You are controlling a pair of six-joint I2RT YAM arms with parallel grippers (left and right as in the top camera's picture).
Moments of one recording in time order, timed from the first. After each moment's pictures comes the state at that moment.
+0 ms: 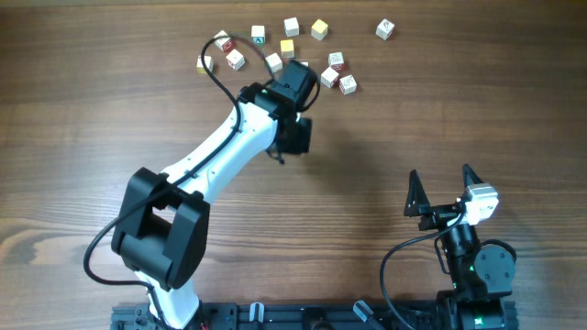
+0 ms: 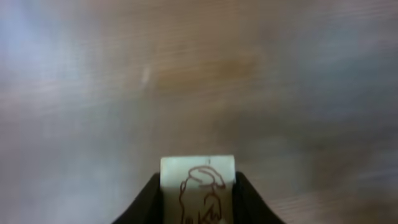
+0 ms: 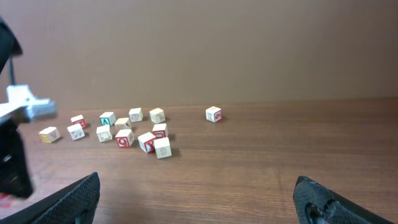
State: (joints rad) left arm -0.55 1.91 1.46 -0.95 0.01 -0.43; right arm 0.06 0.01 0.01 0.00 -0.08 0.10
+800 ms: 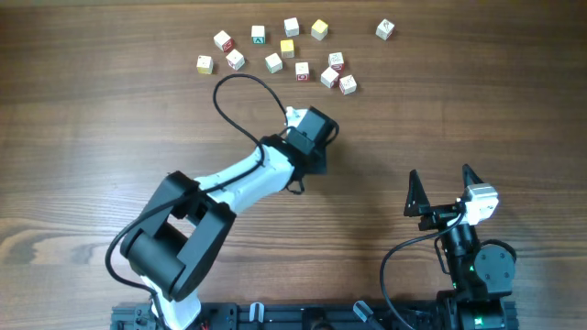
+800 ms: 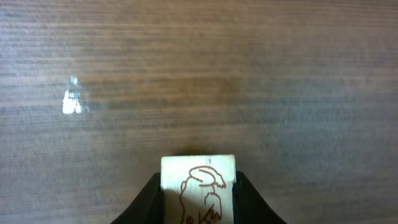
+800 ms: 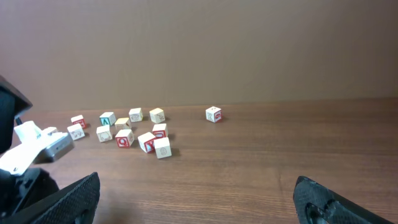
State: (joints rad) left arm -0.70 1.89 1.12 -0.39 -0.14 -0.64; right arm 0.06 0.01 0.01 0.00 -0.08 0.10
